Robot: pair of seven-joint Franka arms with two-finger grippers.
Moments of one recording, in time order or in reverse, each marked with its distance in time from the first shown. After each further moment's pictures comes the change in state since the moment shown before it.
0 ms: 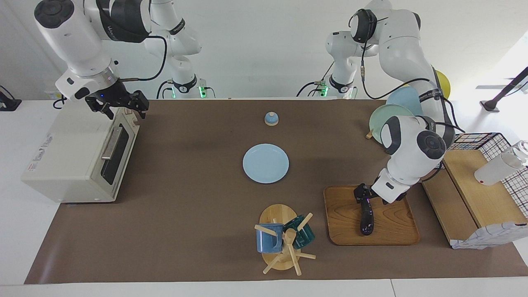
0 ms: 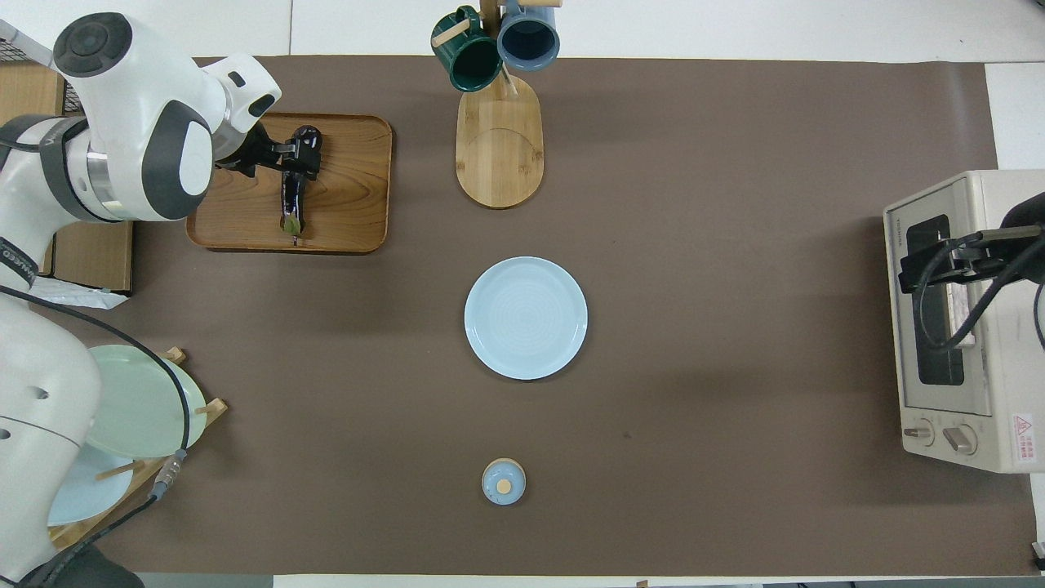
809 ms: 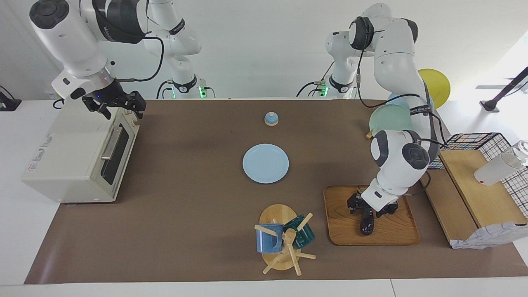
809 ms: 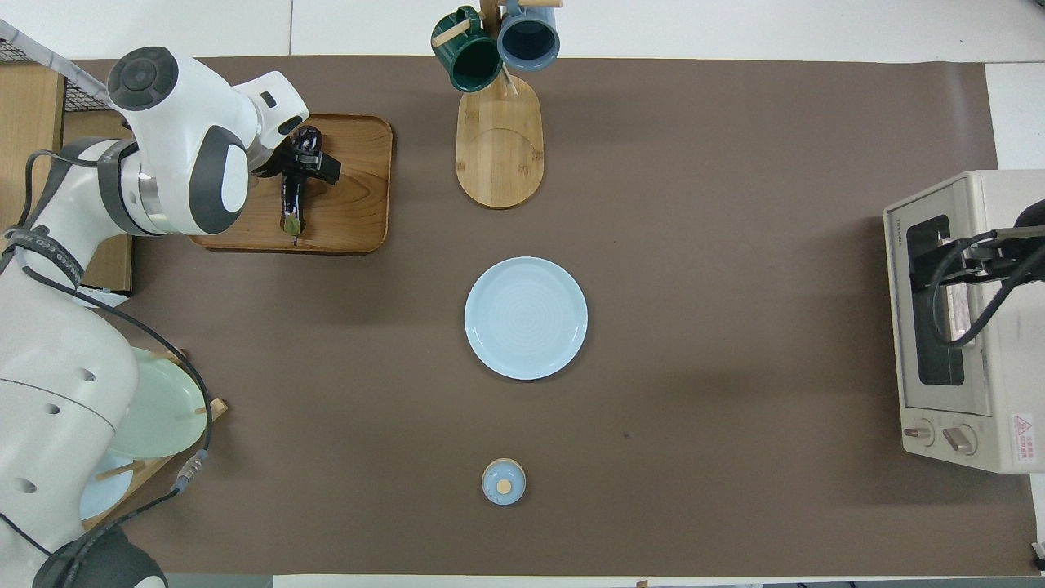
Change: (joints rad) left arm -0.018 0.040 -0.002 -0.060 0.000 0.148 0.083; right arm -0.024 0.000 -0.002 -0.009 0.000 0.022 0.000
